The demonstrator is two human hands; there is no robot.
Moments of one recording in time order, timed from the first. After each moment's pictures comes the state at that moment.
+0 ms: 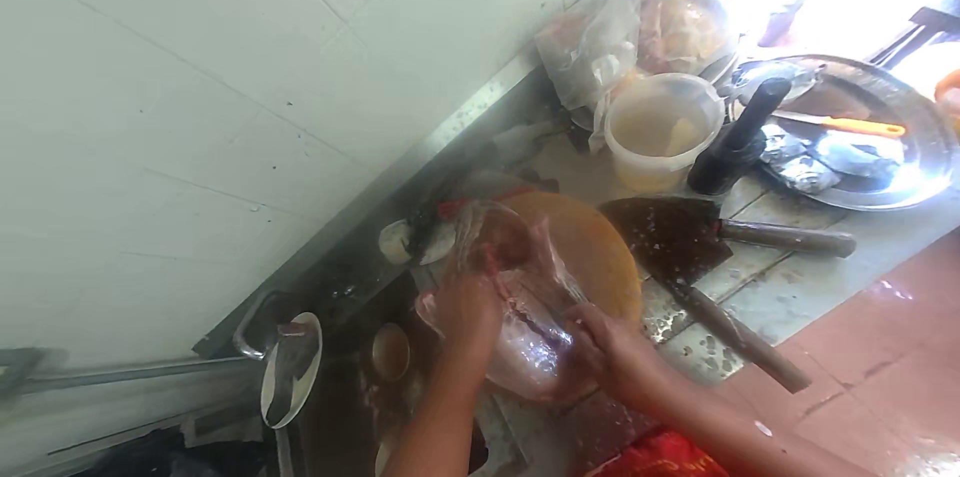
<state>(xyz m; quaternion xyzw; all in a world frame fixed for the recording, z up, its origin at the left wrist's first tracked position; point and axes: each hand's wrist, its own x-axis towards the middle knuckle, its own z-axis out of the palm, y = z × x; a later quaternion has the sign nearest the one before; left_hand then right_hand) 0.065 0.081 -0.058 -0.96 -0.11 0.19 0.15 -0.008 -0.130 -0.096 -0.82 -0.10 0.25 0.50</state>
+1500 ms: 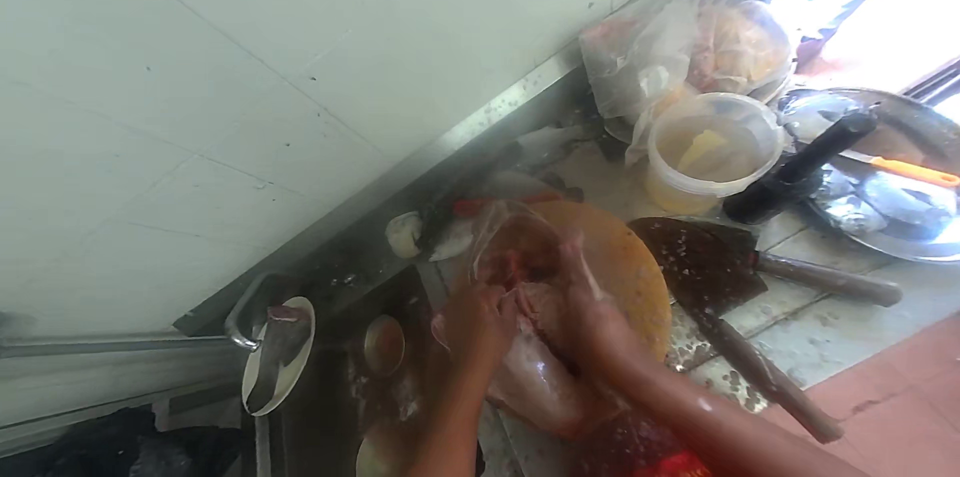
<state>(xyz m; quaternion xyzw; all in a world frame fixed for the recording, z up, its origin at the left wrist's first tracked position) 0.057 0.131 -0.079 -0.98 -0.11 0.12 -0.07 0.059 -0.058 -0.086 -0.90 -0.06 0.26 0.35</state>
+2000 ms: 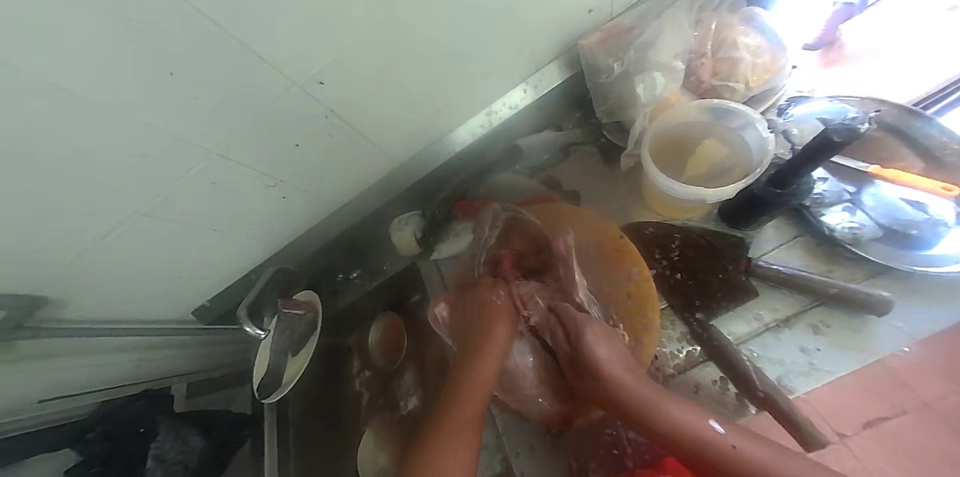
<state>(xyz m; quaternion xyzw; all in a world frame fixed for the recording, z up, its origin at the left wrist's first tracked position) 0.068 0.087 -0.062 -0.96 -0.12 0.22 0.08 0.037 -0.082 -0.081 -0.85 -0.09 0.31 0.41</state>
